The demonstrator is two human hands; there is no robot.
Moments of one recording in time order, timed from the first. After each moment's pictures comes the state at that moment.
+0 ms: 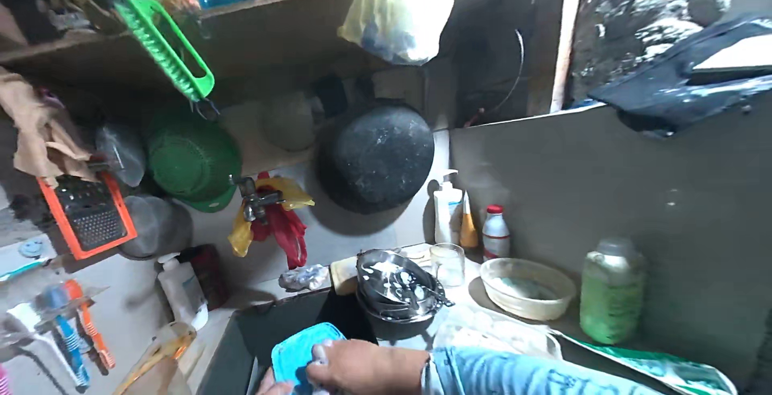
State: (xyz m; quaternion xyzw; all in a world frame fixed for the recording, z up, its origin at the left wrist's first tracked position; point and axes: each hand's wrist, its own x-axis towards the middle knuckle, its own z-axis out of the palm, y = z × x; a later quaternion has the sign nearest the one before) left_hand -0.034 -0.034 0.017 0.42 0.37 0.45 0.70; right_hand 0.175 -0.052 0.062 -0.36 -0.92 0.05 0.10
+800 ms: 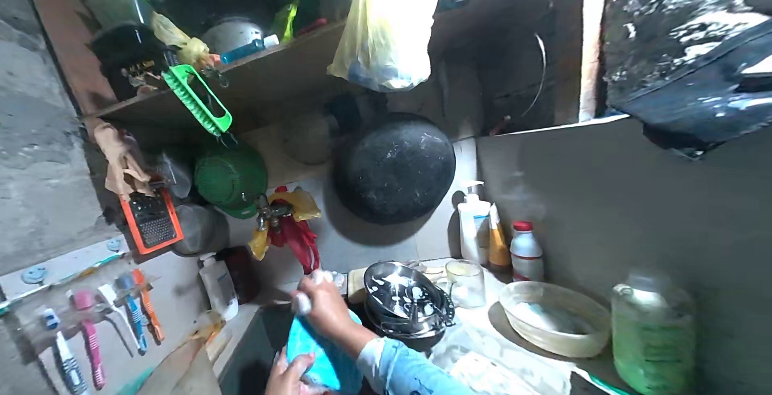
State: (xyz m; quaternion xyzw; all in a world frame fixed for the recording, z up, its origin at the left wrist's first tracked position) left_hand 0.025 -0.091 0.074 0.45 0.38 0.55 0.59; right_hand 0.155 -0.014 0.121 -0.53 -0.73 0.09 0.42
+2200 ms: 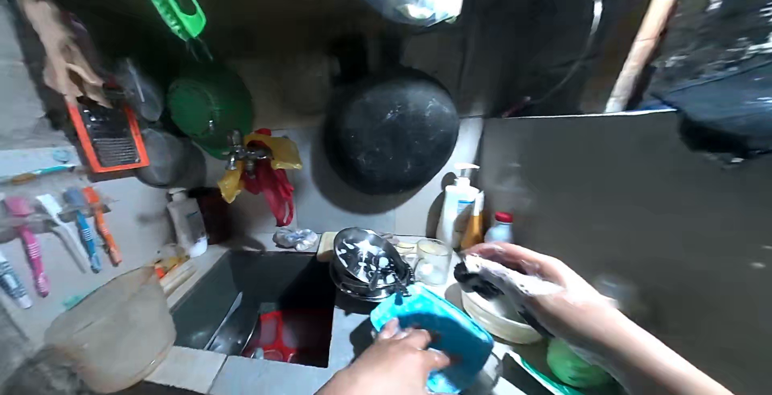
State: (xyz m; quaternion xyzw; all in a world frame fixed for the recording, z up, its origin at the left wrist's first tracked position) left_hand 0.193 -0.144 0.073 0.96 0.17 0.07 0.22; right_hand 0.413 -0.211 0.149 -0.60 -0.62 0.14 0.49
